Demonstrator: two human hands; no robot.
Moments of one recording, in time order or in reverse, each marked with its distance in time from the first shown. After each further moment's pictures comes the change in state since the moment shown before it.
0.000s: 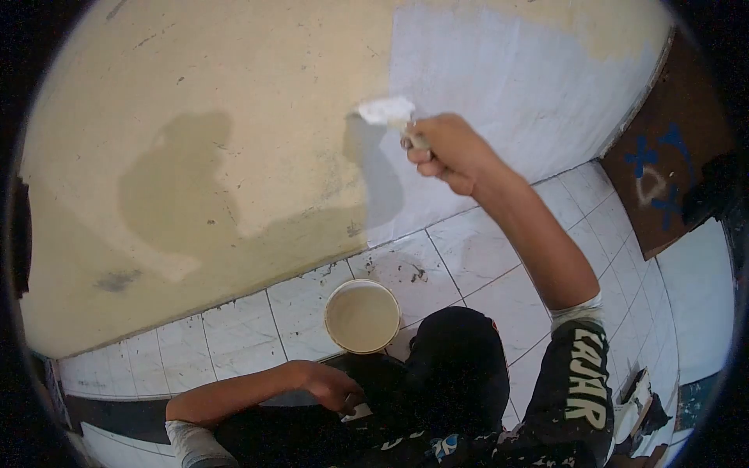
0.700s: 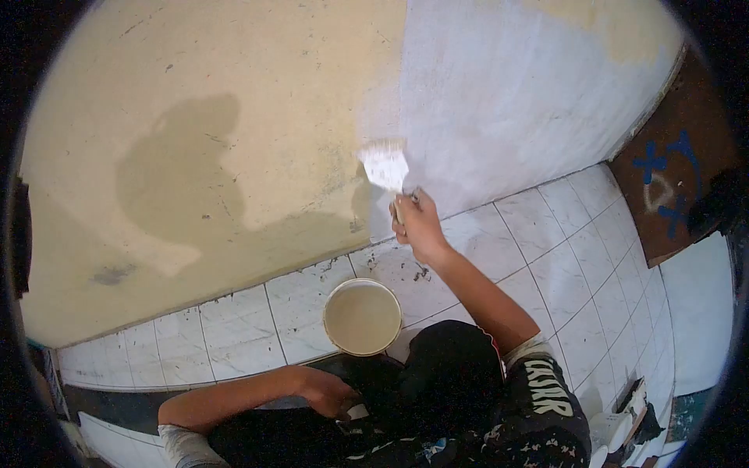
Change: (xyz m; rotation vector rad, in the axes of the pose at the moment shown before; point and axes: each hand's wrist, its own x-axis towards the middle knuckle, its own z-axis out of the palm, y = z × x) left_hand -0.012 0.005 -0.003 -0.052 -0.002 0.007; right_hand 0.034 0.189 0.017 0.251 0.085 -0.034
